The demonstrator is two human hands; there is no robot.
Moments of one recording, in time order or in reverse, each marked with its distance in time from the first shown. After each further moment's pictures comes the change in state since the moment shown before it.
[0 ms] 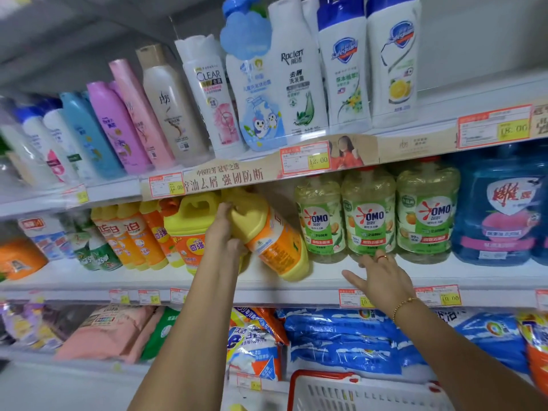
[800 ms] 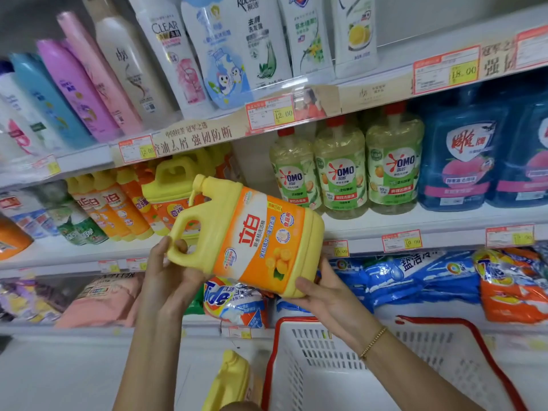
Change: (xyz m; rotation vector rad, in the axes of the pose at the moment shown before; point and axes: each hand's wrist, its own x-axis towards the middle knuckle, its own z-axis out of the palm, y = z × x) left_hand -0.093 -0.042 -0.120 -0.384 -0.401 -0.089; right_hand -0.127 -0.061 -0.009 2.059 -0.617 0.069
